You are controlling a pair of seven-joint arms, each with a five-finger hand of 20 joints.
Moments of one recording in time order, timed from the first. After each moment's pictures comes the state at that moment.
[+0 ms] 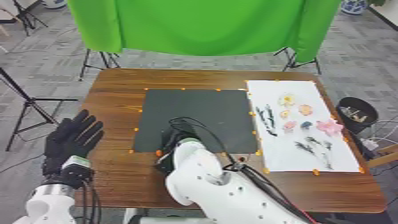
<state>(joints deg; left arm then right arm) 127.9 -54.1 -94.7 -122.3 17.6 17.2 20.8 -67.7 -82.0 32.0 -95.4 -108.8 17.0 59.2</state>
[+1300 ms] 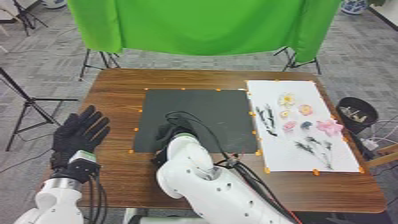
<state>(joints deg) 124.2 -54.0 -92.2 -120.8 17.1 17.1 20.9 -68.7 -87.4 35.7 -92.4 -112.8 12.7 61.8</state>
